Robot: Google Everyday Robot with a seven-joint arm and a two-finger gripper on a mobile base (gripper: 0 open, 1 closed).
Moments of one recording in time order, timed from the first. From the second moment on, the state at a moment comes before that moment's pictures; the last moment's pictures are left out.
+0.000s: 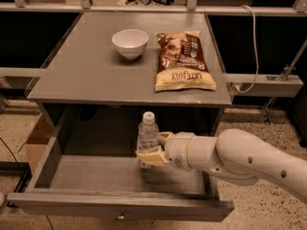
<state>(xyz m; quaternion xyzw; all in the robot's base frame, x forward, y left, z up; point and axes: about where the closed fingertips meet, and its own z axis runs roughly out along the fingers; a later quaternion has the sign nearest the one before) 0.481 0.013 0.712 -0.41 0.75 0.28 0.44</state>
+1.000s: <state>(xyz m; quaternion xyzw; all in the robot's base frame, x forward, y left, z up) 0.489 0.022 0.681 -0.39 0.75 0.29 0.44</state>
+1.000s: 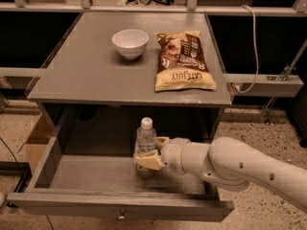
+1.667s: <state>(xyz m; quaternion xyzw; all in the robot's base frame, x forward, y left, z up) 0.476 0.009 0.650 -0.35 0.77 0.29 0.45</state>
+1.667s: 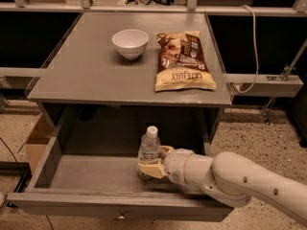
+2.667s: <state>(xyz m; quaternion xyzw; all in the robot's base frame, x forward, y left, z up) 0.475 0.008 0.653 -0.35 0.77 0.30 0.45</state>
